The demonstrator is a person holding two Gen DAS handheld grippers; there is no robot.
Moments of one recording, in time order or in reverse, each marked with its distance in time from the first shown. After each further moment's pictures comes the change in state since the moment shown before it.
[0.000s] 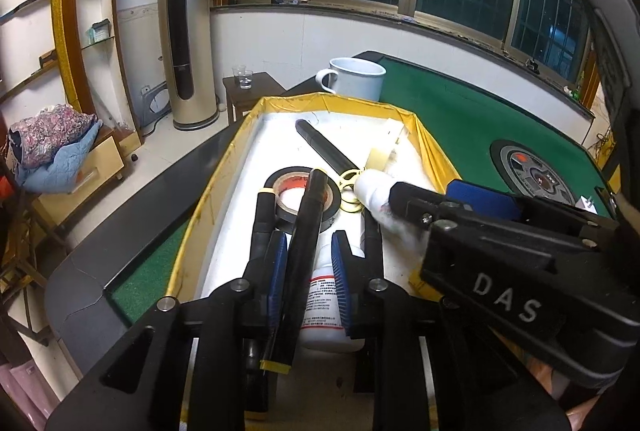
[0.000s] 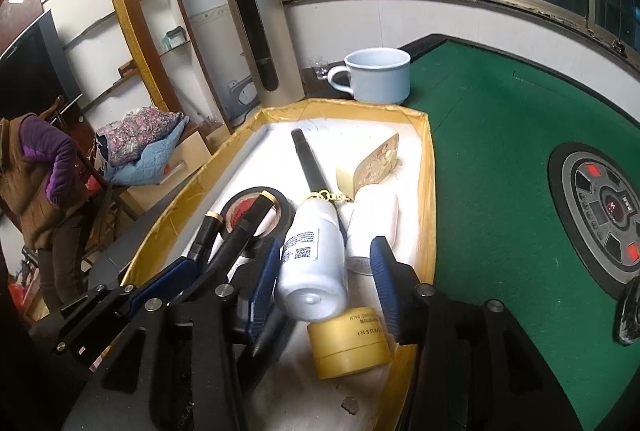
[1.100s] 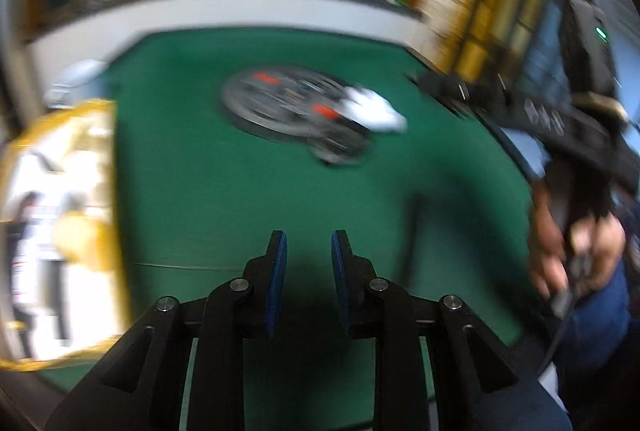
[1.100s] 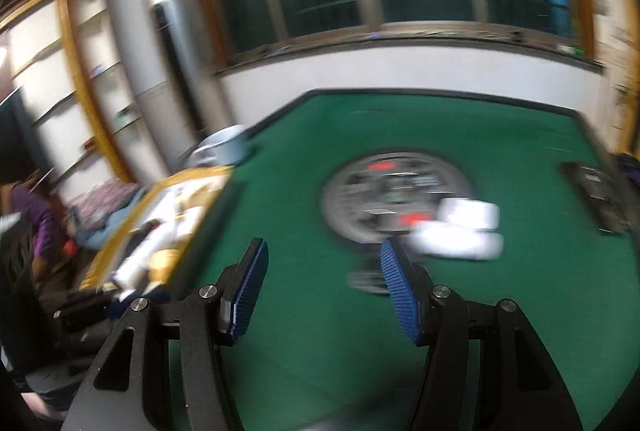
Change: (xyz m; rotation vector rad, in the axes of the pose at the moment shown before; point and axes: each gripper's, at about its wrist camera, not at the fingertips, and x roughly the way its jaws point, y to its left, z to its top) left arm -0.049 -0.205 -0.039 0.416 0.228 -0.566; right arm -0.189 -0.226 -0.069 0.223 -0.232 -0.199
